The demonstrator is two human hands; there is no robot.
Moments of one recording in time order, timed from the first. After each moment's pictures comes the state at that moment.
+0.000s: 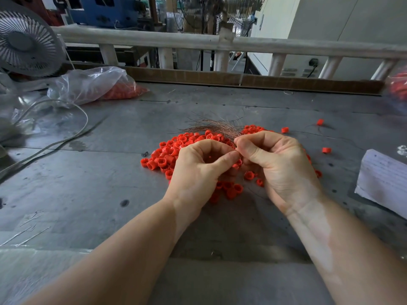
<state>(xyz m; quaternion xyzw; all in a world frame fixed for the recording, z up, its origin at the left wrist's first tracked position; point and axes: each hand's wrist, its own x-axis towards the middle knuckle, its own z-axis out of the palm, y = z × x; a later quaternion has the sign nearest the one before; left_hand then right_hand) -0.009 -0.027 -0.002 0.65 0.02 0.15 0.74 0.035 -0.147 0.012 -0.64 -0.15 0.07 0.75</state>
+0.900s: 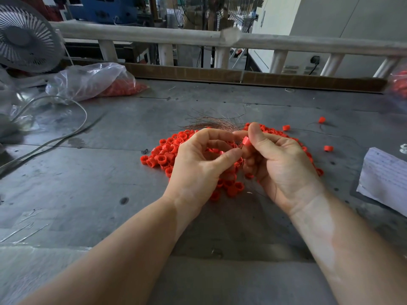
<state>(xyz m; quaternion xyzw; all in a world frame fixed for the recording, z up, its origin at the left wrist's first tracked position) -0.012 -0.028 0.003 0.66 0.00 0.18 0.73 0.041 -0.146 0.008 -0.58 -0.13 0.13 0.80</state>
